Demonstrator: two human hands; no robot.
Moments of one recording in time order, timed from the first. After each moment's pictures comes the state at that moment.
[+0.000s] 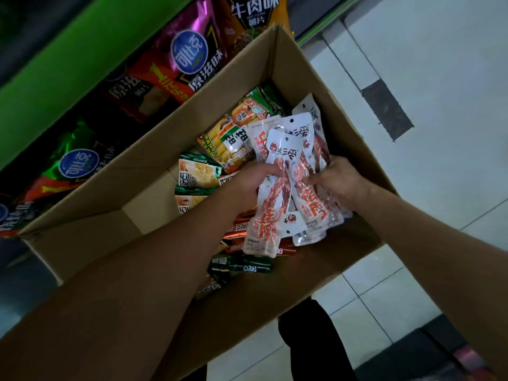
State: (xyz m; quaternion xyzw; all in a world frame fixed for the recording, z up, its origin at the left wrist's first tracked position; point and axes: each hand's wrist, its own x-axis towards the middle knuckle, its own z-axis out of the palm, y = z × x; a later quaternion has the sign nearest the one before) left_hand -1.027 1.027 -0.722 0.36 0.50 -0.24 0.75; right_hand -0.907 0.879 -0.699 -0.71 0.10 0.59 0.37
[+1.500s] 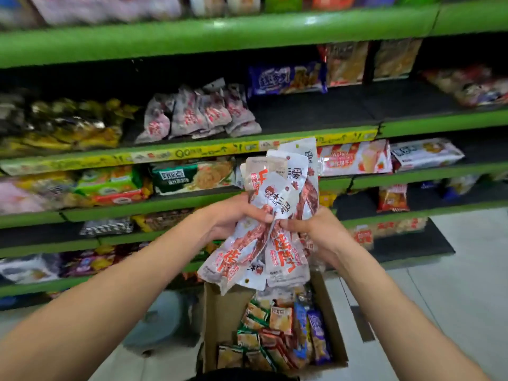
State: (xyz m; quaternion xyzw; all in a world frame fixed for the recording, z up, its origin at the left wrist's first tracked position) left_hand -1.213 1.105 0.083 0.50 0.31 0.06 0.81; right_hand -1.042 0.989 0.068 -0.59 -0.30 0.56 0.50
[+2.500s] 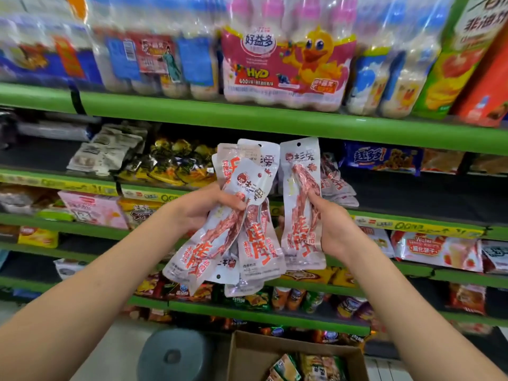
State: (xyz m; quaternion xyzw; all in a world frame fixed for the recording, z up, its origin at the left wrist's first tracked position) left_hand -1.429 1.241 0.174 0.49 0.34 0.25 0.76; right_hand -1.181 1.164 0.166 -0.50 -0.25 0.64 0.52
